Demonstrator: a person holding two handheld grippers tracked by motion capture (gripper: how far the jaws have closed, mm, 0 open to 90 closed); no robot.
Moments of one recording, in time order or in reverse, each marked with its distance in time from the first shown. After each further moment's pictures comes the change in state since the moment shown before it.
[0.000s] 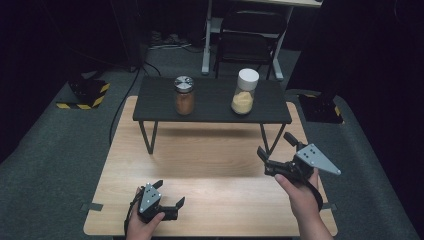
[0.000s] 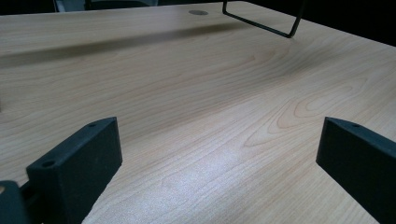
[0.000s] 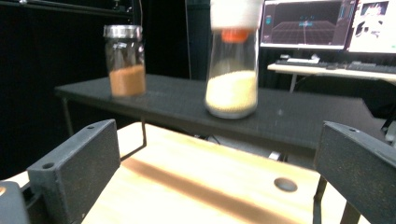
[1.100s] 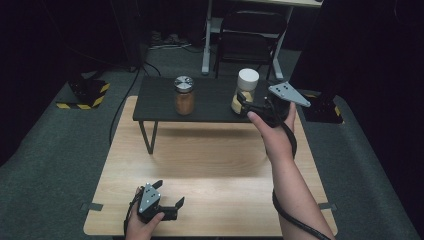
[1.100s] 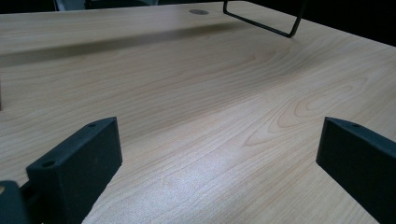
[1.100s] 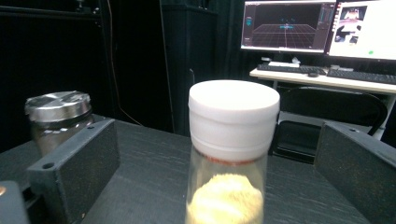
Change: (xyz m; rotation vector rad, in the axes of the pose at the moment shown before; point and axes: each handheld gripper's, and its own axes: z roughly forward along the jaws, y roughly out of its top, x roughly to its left) left arm 0.001 0.000 -0.001 0.003 0.002 -0.007; right arm 0.012 0.098 0.122 0.031 -0.100 -0.001
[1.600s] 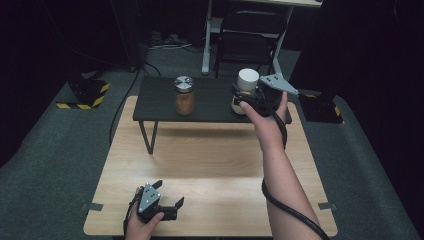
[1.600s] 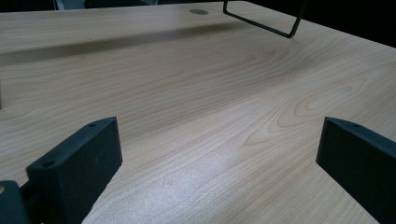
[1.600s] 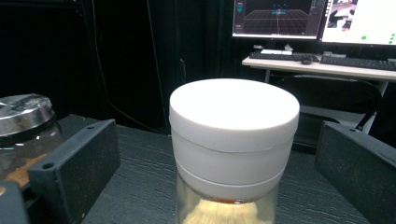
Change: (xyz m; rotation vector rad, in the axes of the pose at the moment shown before) left arm 0.001 0.000 0.000 -0.001 -0.004 -0.002; right arm 0.007 0.010 0.042 0.050 -0.047 0.021
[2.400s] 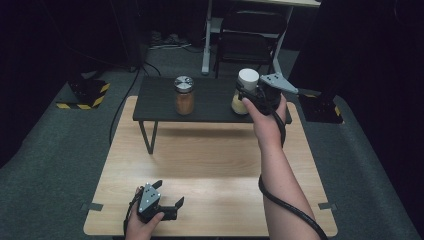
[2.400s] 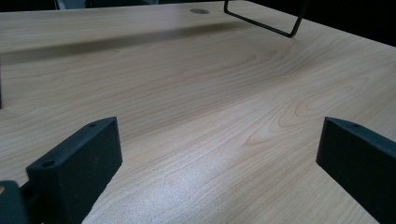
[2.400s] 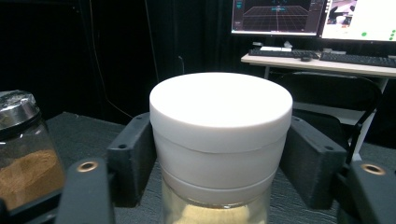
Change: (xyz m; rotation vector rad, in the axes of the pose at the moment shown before) left arm 0.000 0.000 0.000 0.002 0.003 -0.003; right arm -0.006 -0.001 0.009 0.015 -0.005 0.001
